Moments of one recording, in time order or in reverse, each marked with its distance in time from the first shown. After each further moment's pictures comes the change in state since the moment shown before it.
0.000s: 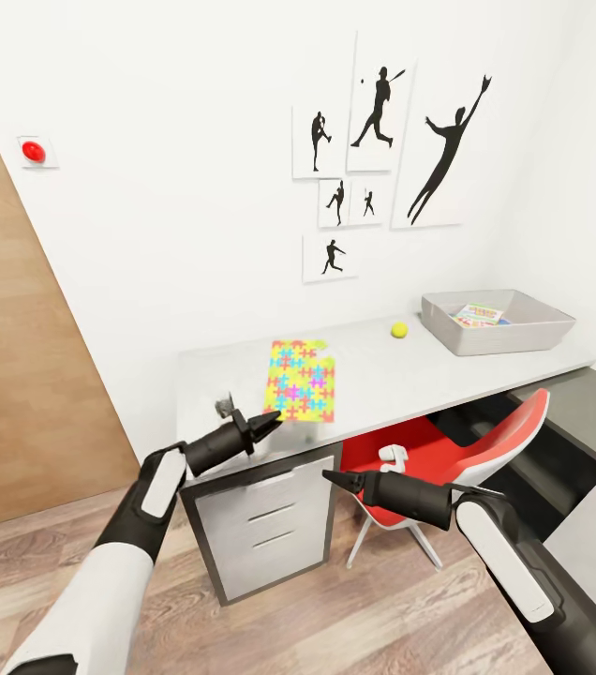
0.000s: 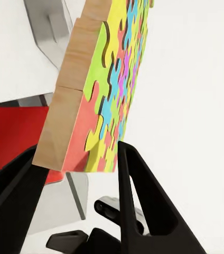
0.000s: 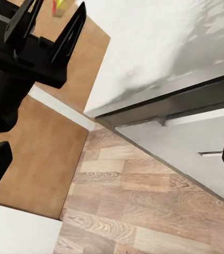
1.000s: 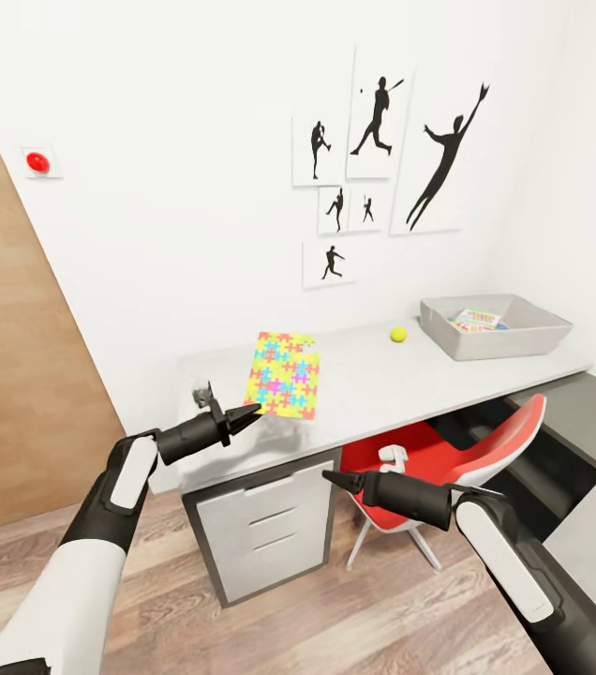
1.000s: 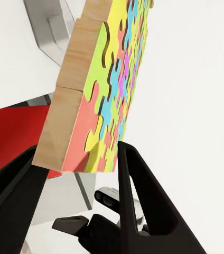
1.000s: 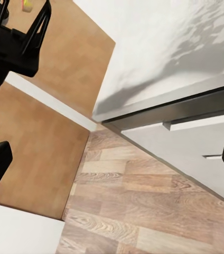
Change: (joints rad) left arm -0.001 0.082 0.007 -0.126 0.023 0.138 0.039; right arm 0.000 0.000 0.001 0.002 0.000 0.000 -0.002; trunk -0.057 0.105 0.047
